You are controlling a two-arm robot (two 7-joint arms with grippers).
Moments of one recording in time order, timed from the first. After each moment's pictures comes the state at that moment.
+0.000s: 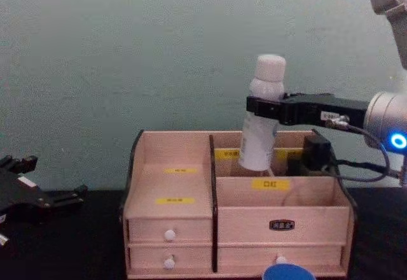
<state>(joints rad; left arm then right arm) -0.20 0.60 0.45 -1.41 -0.25 -0.12 0.03 0.54 0.28 -0.42 -1.22 0.40 0.09 0.42</state>
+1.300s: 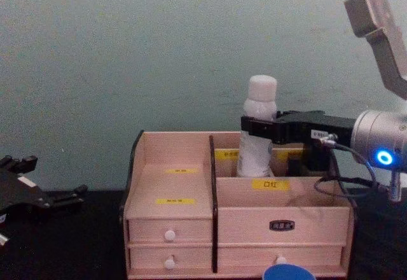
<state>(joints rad) -0.20 0.60 0.45 -1.41 -0.25 -0.12 0.03 0.57 0.24 -0.42 -1.12 0.35 0.06 0.44</state>
